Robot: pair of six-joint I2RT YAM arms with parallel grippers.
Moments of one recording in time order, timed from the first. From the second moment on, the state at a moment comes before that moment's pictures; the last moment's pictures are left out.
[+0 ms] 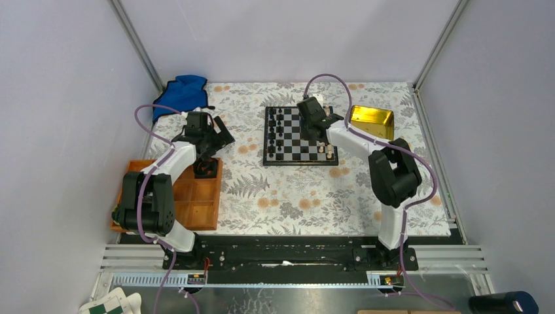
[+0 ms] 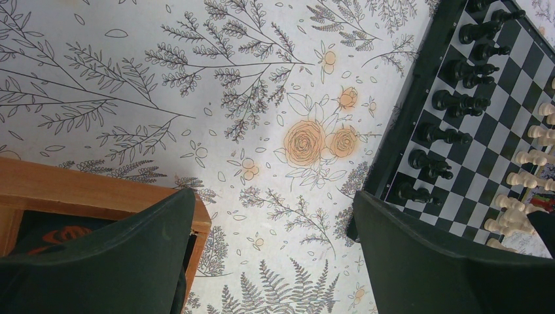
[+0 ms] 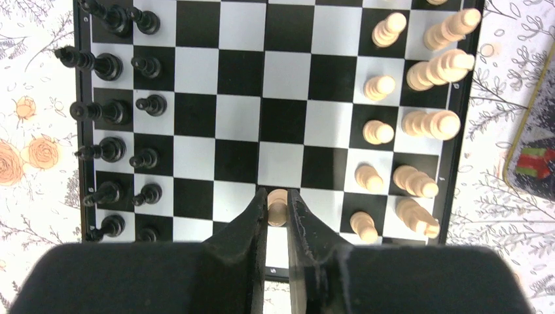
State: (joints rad) left arm -0.06 1.55 0.96 -0.24 0.08 -0.64; right arm 0.56 1.95 1.47 -0.39 0.27 0.42
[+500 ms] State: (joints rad) left arm -0.06 1.55 0.96 -0.24 0.09 -0.64; right arm 0.56 1.72 1.23 -0.42 0.27 0.42
